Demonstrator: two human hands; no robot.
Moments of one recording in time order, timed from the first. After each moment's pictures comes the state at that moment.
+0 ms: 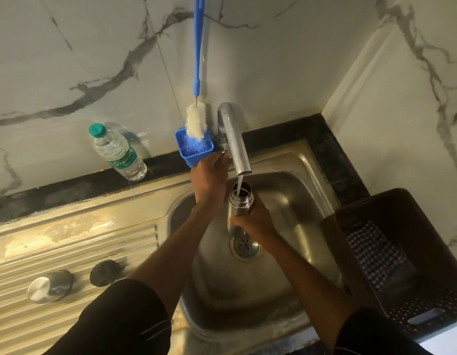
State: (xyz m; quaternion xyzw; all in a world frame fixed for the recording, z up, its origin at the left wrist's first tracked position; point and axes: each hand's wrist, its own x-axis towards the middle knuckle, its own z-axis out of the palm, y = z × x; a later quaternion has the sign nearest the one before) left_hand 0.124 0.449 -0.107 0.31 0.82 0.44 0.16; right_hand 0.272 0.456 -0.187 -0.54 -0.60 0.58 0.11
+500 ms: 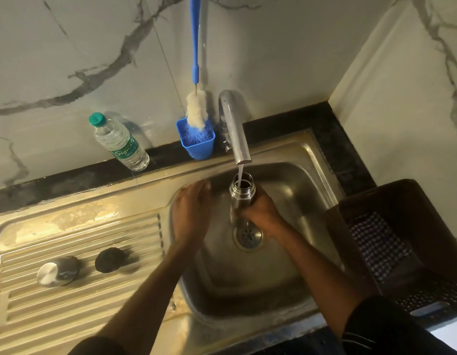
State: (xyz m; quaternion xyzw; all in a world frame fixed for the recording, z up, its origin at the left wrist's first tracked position) left_hand 0.127 0.348 -0.154 0.37 0.85 0.34 0.13; right_hand 0.276 0.466 -0.194 -0.50 -0.62 0.60 0.09
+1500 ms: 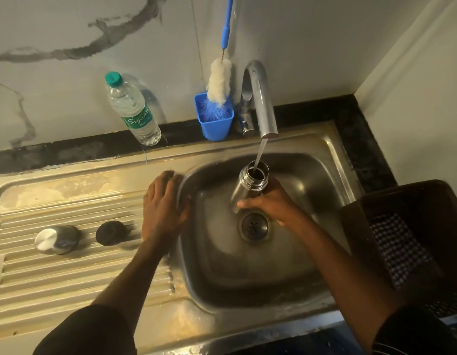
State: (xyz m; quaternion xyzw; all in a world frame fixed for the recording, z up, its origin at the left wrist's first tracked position) left_hand 0.085 0.266 -0.183 0.42 0.88 0.21 0.10; right_hand 0.279 0.468 -0.191 -0.42 -0.61 0.66 0.09
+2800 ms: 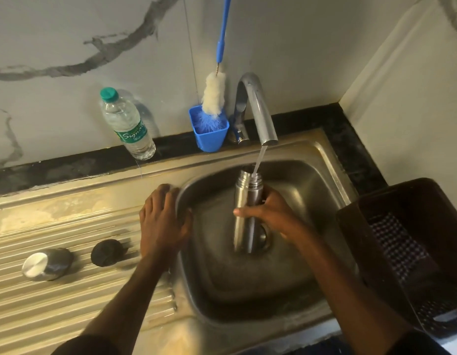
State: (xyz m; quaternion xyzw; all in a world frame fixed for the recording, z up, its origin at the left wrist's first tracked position) left_hand 0.083 0.267 -0.184 0.43 0.88 0.20 0.10; right_hand 0.282 0.452 -0.170 -0.47 -0.59 0.66 0.08
